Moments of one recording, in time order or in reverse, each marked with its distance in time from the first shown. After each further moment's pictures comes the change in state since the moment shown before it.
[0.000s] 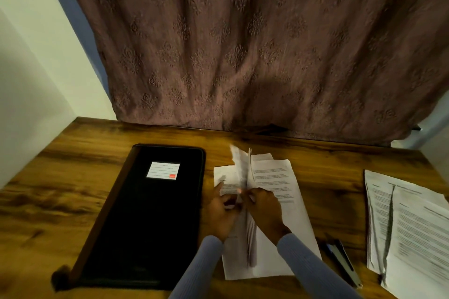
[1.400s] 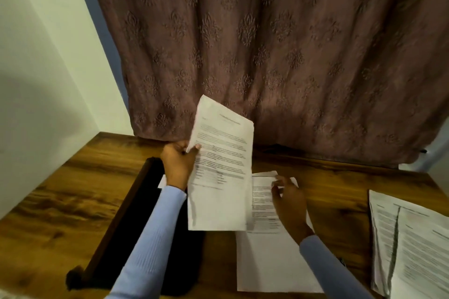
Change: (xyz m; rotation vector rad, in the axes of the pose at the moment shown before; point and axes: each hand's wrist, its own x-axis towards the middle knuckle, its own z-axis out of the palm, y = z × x) left_hand 0.048 0.127 -0.131 -0.180 0.460 0.149; right_hand 0.007 -0.002 -0.068 0.057 0.233 0.034
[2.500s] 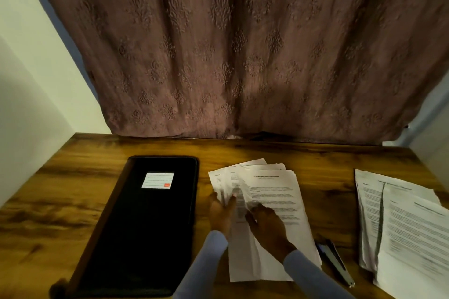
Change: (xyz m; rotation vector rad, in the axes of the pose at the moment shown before) left_hand -0.118 -0.113 0.104 0.052 -0.235 -0.432; right_hand -0.047 0.045 0.055 -0.183 -0.232 -0.076
